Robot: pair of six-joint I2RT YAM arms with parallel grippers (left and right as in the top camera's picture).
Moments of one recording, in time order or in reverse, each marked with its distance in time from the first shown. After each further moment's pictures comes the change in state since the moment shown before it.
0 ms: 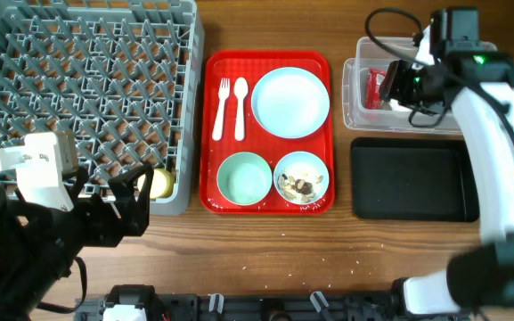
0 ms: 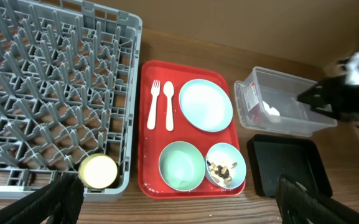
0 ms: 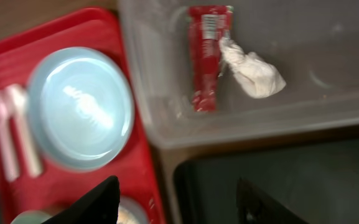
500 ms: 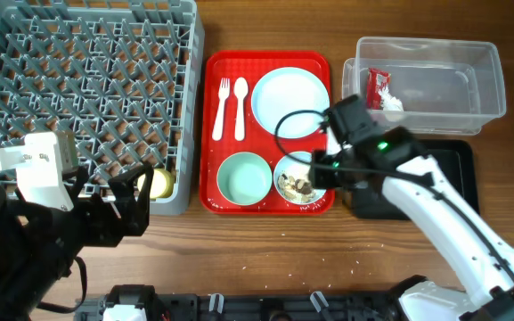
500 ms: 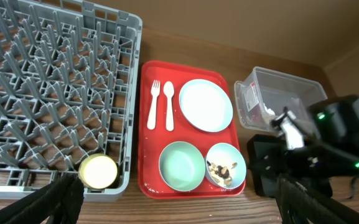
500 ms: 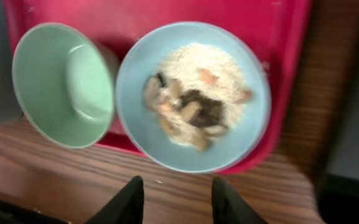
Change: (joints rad) left arm 0.000 0.000 0.000 0.000 0.000 0.000; right arm 0.472 -0.191 -0.504 0.164 -0.087 0.190
